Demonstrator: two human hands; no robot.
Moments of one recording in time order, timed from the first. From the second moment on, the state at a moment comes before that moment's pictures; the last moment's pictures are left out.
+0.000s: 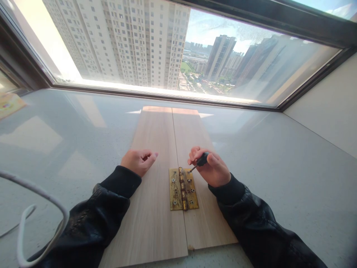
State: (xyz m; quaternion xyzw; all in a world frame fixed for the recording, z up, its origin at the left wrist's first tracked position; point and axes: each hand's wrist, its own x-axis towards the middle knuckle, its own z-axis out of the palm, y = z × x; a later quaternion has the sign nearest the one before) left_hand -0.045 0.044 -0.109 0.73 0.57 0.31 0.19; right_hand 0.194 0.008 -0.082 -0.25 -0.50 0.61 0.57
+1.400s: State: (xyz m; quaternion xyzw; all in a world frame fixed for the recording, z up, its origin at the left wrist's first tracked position) left_hand -0.044 0.043 -0.107 0.73 0.57 0.31 0.19; right_hand 0.186 0.003 -0.072 -0.22 -0.47 0.65 0.56
